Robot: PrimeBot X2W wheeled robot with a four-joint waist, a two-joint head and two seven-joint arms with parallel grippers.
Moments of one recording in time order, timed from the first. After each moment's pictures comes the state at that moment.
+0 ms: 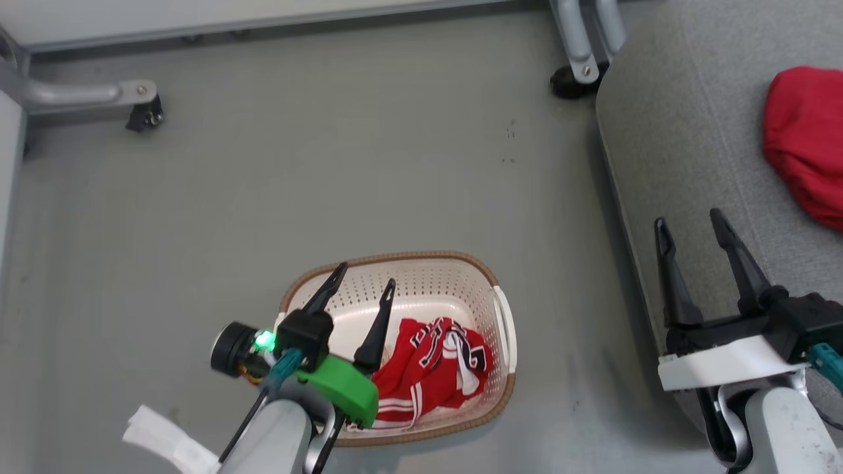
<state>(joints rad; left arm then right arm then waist) -0.27 0.05 -0.39 0.43 -0.15 -0.12 -0.26 -0.11 -0.06 -0.03 -0.02 0.13 0.13 -0.26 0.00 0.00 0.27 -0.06</state>
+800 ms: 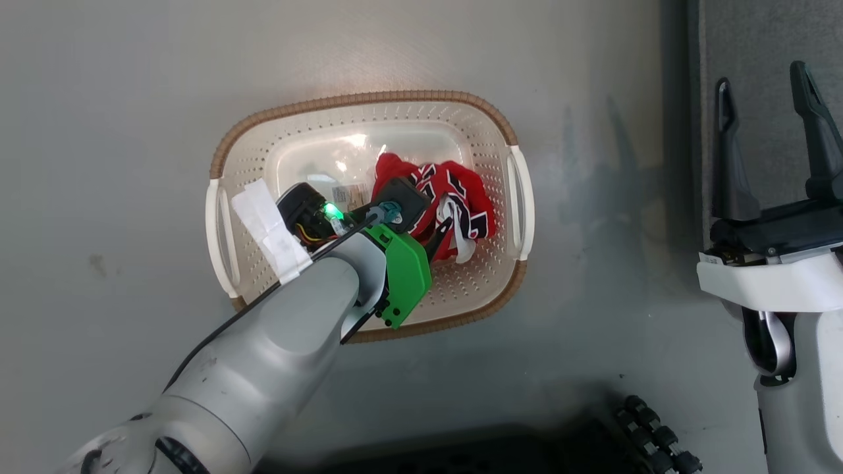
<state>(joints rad) -0.93 0.05 -1.08 0.93 -0.57 -0.13 -0.06 -0.32 -0.10 -0.06 -0.19 0.08 0.13 -0.26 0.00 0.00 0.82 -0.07</state>
